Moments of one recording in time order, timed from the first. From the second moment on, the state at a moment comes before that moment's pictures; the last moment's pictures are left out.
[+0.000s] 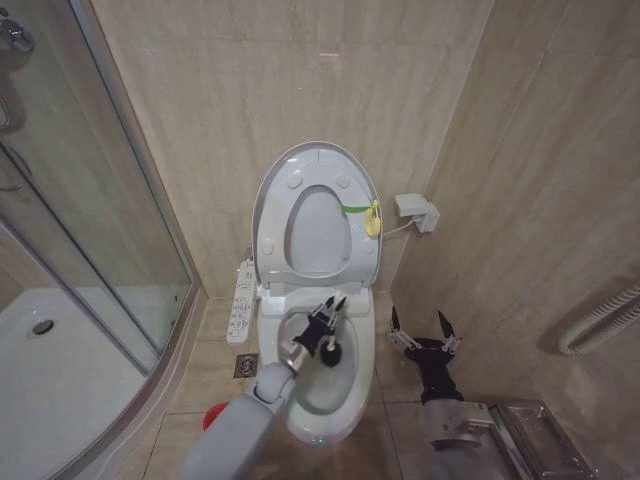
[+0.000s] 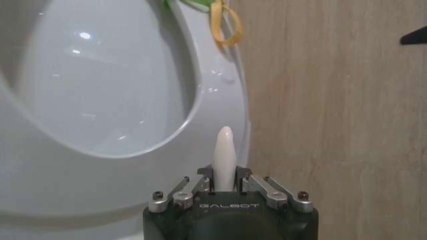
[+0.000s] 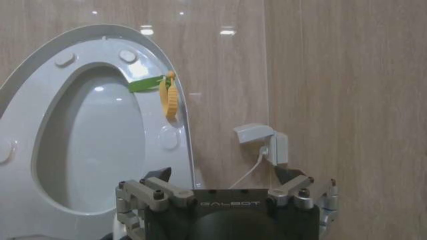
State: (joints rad) left arm 0.74 -1.40 0.18 -1.22 -0.37 -0.45 0.17; right arm -1.58 1.51 0.50 2.18 0.09 0.08 0.18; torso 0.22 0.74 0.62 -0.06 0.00
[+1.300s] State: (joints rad) left arm 0.76 -1.33 0.13 -1.17 -0.35 -0.49 0.19; right arm -1.58 1.51 0.50 2.18 0.09 0.08 0.18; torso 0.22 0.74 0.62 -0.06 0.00
